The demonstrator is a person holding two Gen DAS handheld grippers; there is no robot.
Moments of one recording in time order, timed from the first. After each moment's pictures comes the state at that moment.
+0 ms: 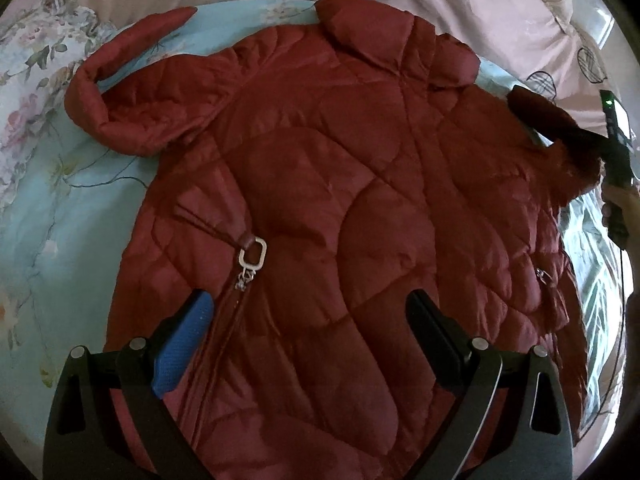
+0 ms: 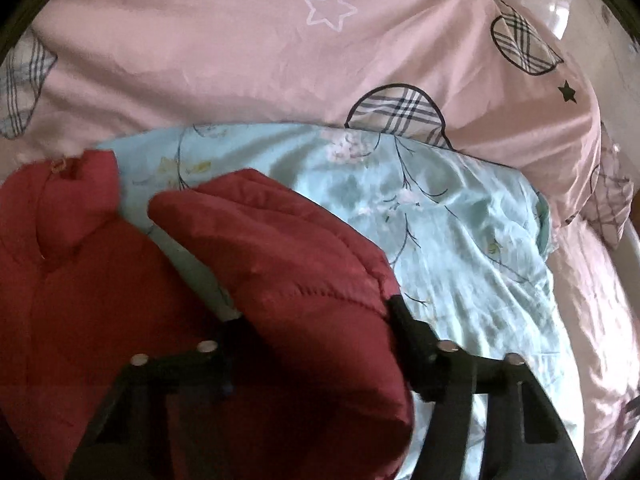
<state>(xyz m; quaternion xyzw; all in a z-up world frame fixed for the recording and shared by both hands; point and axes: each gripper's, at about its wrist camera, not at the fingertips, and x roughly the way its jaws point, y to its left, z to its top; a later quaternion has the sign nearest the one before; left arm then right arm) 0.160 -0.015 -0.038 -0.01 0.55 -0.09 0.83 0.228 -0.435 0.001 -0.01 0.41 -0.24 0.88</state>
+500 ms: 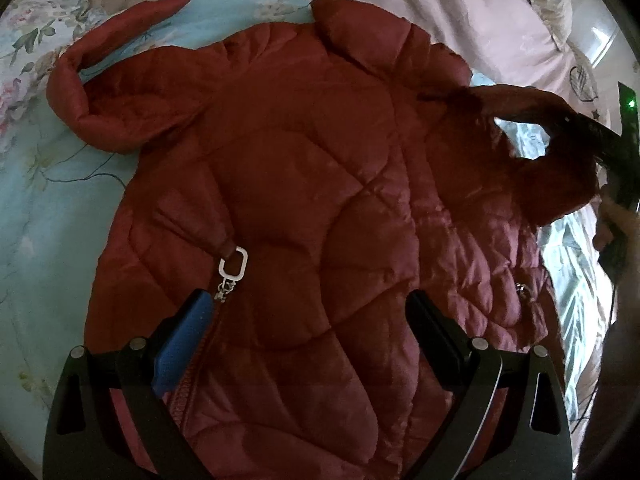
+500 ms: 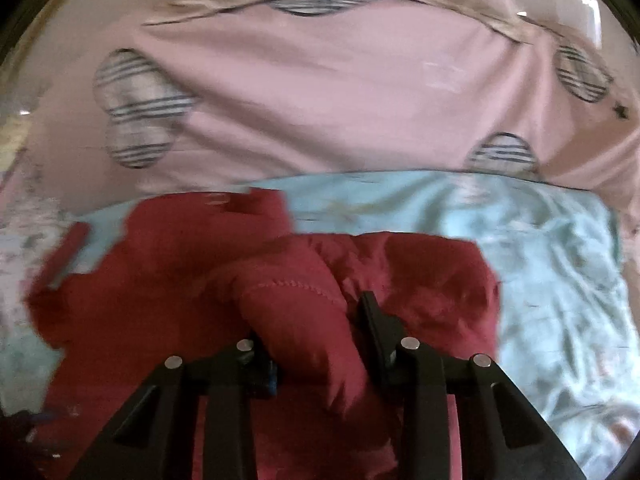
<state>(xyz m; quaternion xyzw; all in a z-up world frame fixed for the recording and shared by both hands) 0.168 -0.009 -0.035 -0.05 0.56 -0.13 0.82 0.217 -0.309 0.033 0.05 0.35 -0.06 0.93</state>
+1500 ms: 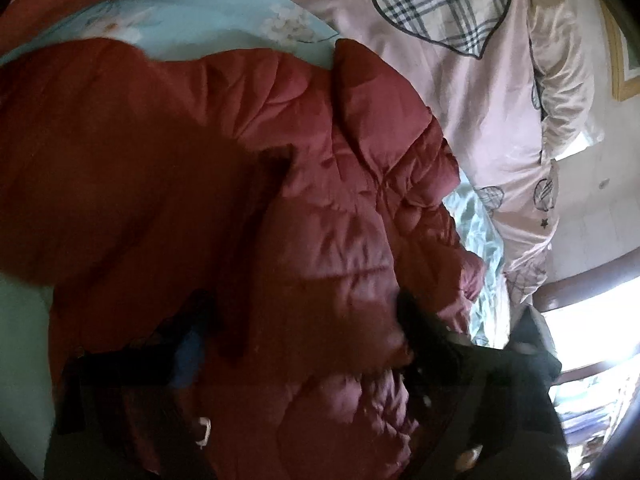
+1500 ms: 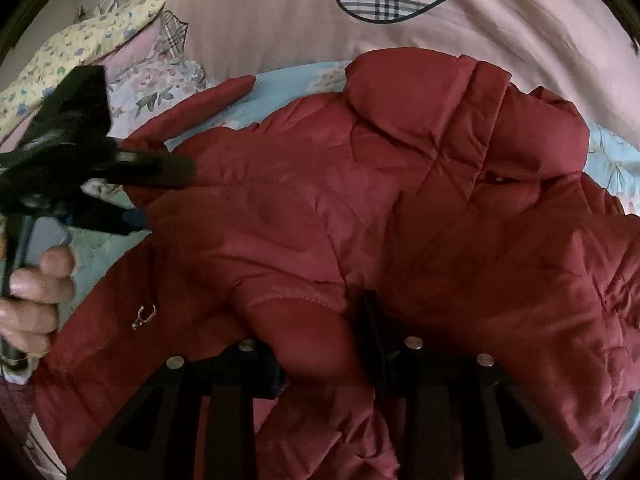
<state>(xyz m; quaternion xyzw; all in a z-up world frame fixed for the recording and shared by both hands) 0.306 0.019 -0.055 -0.25 0.56 -0.20 0.76 0.222 -0.151 -0.079 -0.01 0.43 0.16 0.89</state>
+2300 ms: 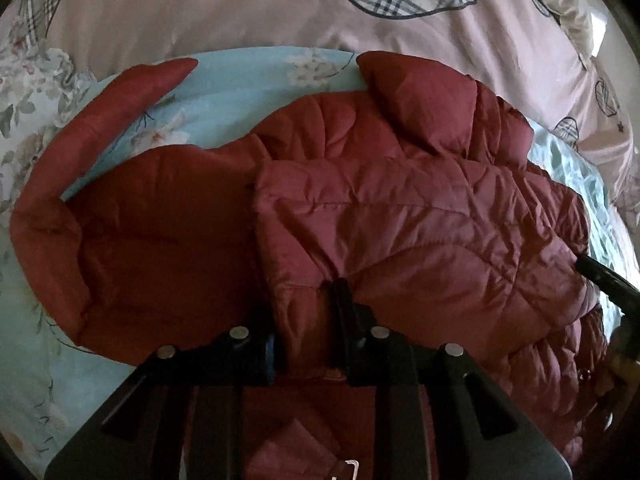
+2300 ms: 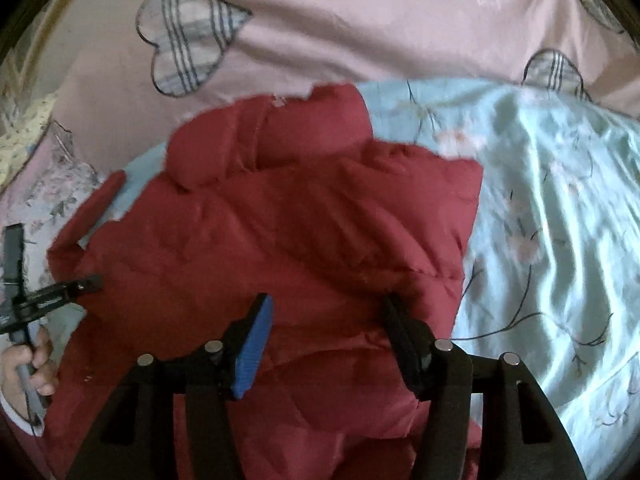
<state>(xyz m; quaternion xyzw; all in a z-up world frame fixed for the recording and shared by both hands) 0.290 0.023 -0.053 0.00 0.47 -0.11 0.87 0.199 -0.281 -0.075 0.09 0.41 -0.03 0.91</state>
